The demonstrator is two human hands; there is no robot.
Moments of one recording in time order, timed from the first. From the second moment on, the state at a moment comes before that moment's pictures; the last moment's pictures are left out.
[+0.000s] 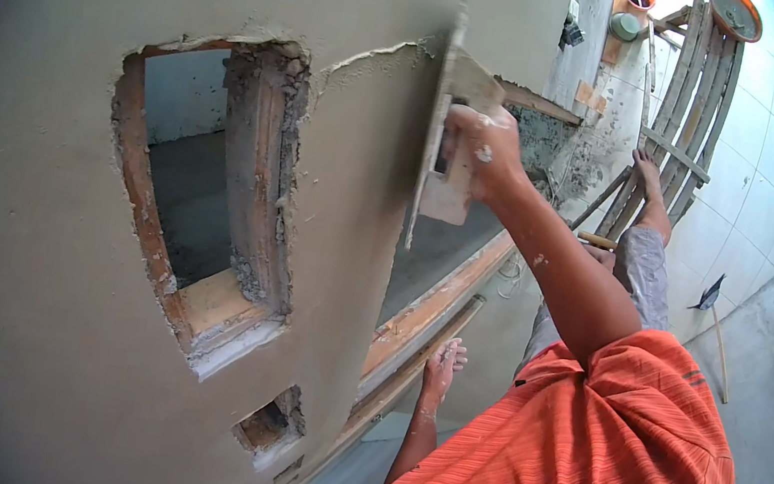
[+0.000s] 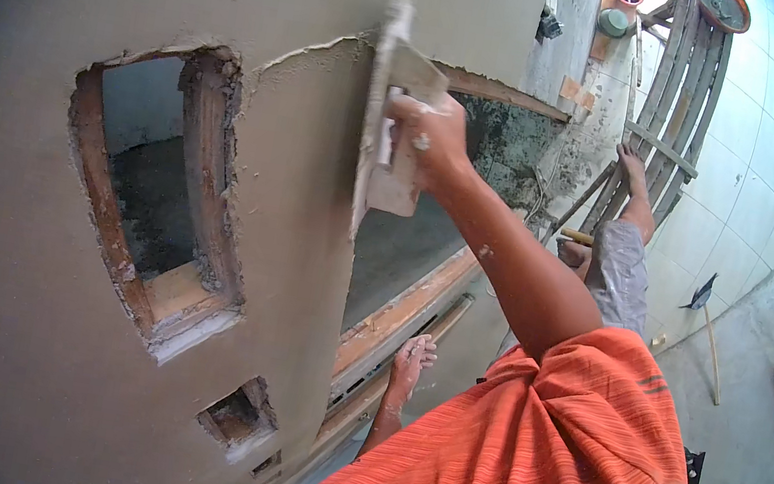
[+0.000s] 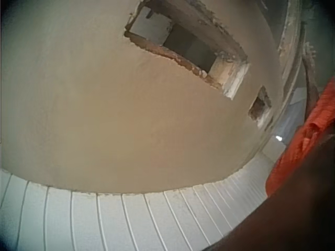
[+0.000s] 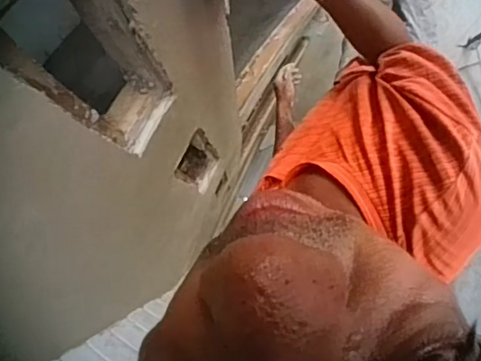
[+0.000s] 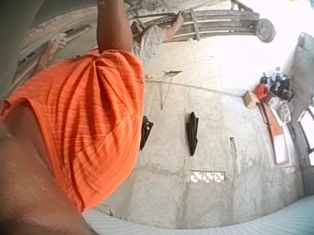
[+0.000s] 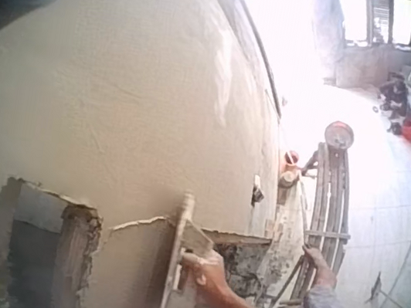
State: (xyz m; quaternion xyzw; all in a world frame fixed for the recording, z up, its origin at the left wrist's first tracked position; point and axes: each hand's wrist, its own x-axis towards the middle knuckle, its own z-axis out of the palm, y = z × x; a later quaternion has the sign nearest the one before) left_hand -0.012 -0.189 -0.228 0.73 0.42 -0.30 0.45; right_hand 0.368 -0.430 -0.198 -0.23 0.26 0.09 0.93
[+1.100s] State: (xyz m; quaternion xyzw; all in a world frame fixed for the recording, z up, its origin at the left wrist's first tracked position) left_hand 0.003 -0.209 -0.228 0.71 0.43 -0.28 0.48; right_hand 0.387 -0.454 -0.094 -0.67 0.00 -0.21 0.71
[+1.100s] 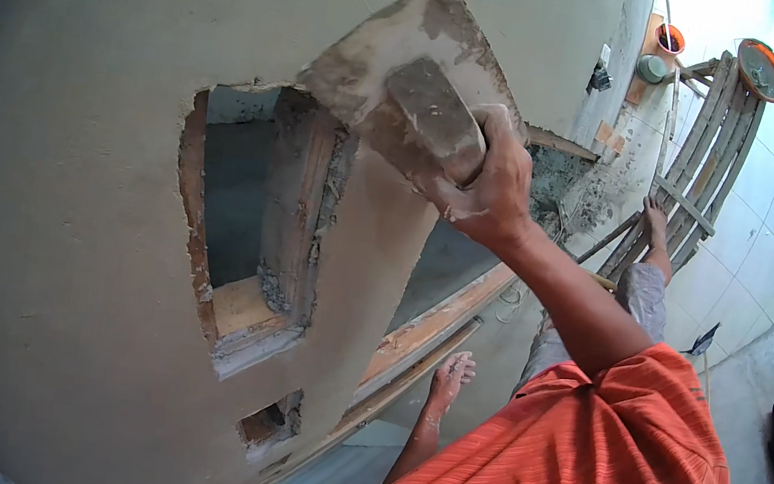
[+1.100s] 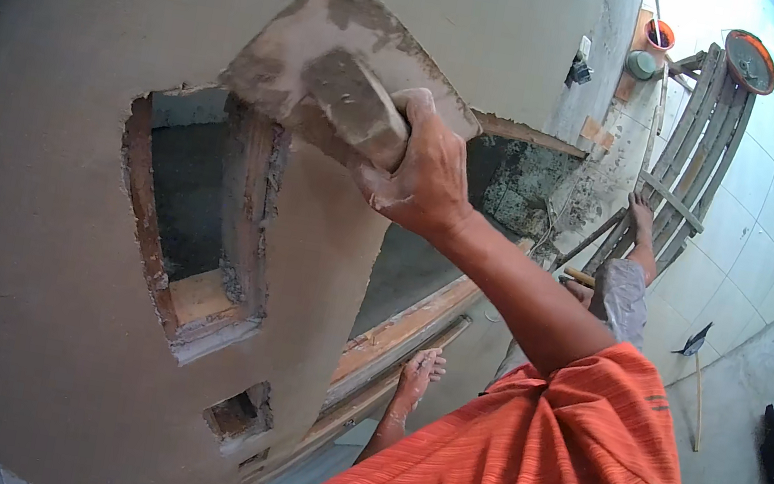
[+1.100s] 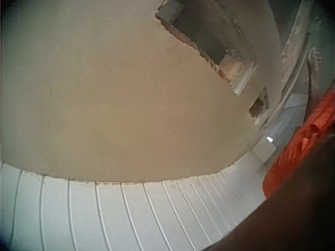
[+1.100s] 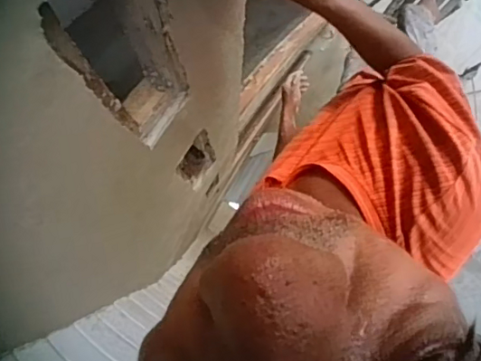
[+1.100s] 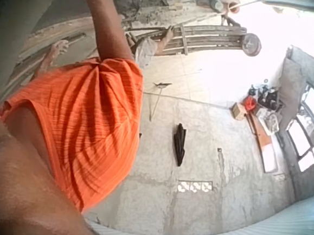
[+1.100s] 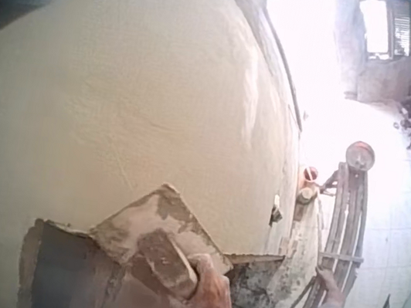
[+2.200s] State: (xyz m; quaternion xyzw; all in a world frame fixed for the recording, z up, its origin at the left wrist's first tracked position) left_hand 0.007 -0.250 -0.265 0.68 0.44 -0.28 0.51; right_hand 0.526 -0.547 -0.100 -0.72 0.00 -0.36 0.59
